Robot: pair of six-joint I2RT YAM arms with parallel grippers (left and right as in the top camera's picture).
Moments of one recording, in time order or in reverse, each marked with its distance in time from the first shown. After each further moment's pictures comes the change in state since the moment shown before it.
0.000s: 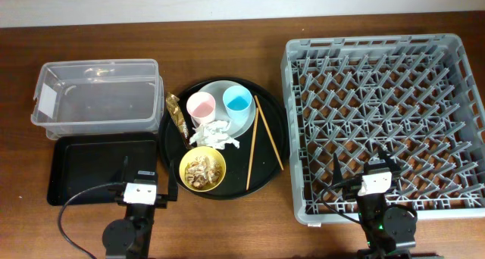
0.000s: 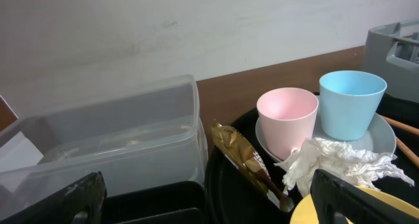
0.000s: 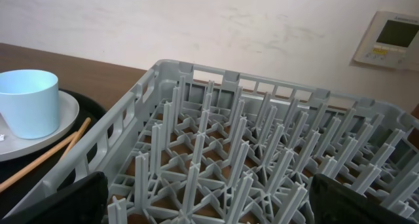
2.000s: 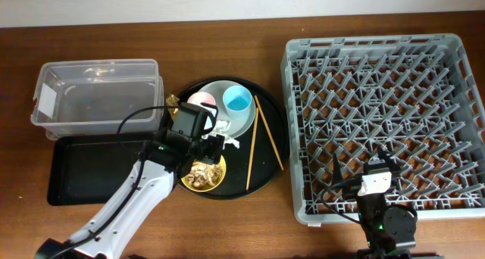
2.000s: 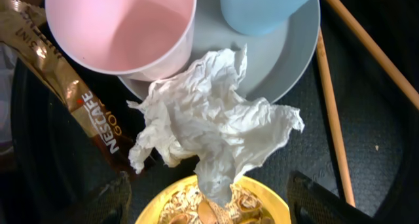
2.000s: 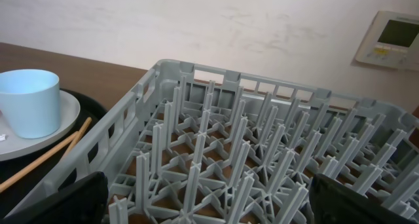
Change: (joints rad) left arm -0.373 1.401 0.862 -0.386 -0.063 -0.283; right arm 0.000 0.001 0.000 0.000 -0.003 0.000
